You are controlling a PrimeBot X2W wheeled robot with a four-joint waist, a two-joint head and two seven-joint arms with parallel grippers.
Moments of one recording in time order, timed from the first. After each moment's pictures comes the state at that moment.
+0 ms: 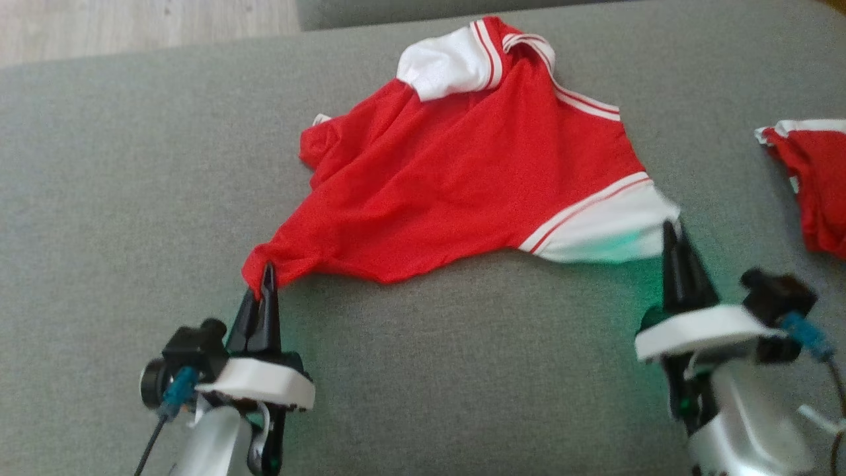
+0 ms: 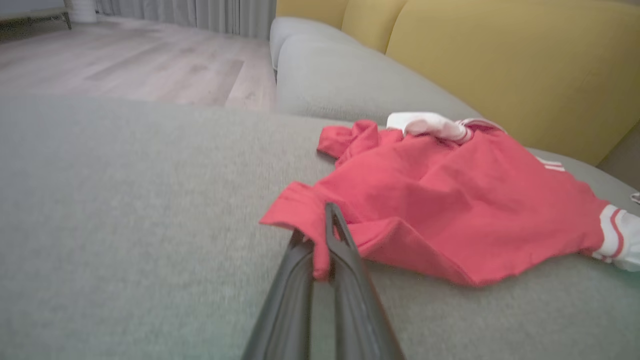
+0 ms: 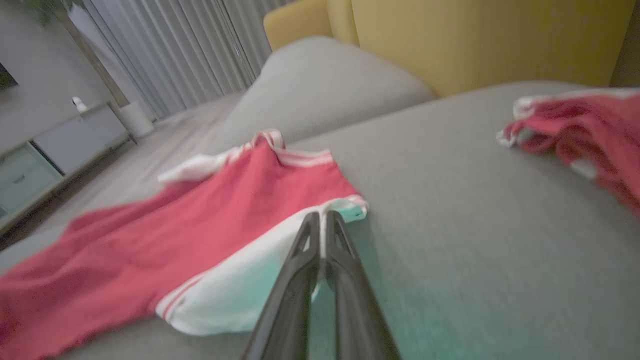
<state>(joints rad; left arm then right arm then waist) -0.22 0.04 -0.19 0.50 -0.29 -0.06 -0.26 -0.24 -0.05 0.04 0.53 0.31 0.13 -0.26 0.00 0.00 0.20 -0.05</state>
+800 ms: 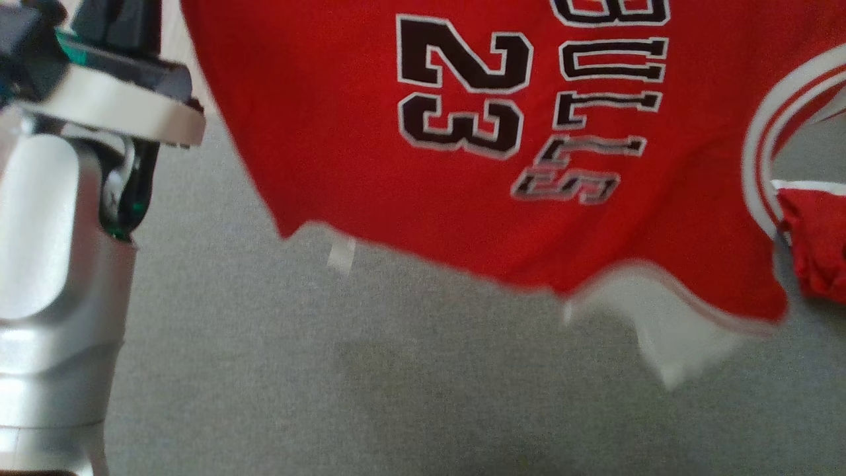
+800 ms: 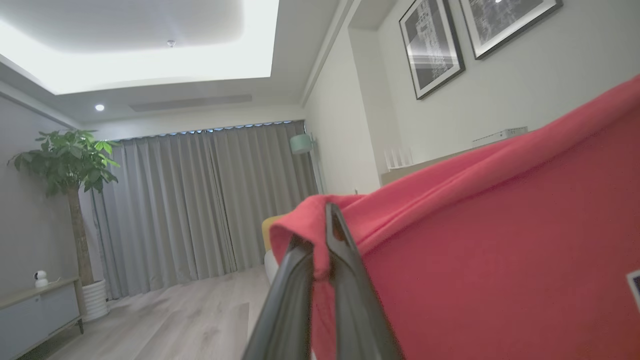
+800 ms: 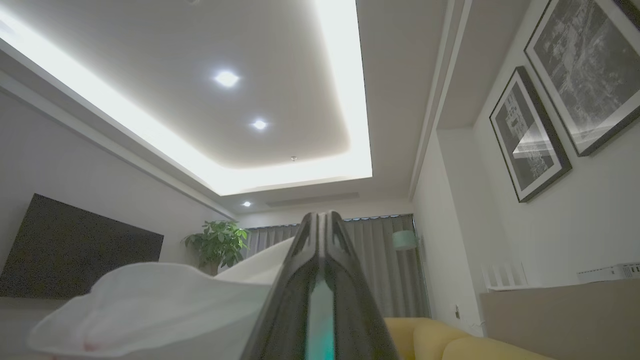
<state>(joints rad) -0.78 0.30 -0.23 0.21 -0.32 -0.13 0.00 -0.91 -0.33 0.03 0.15 0.48 0.13 -0.10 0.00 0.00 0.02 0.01</state>
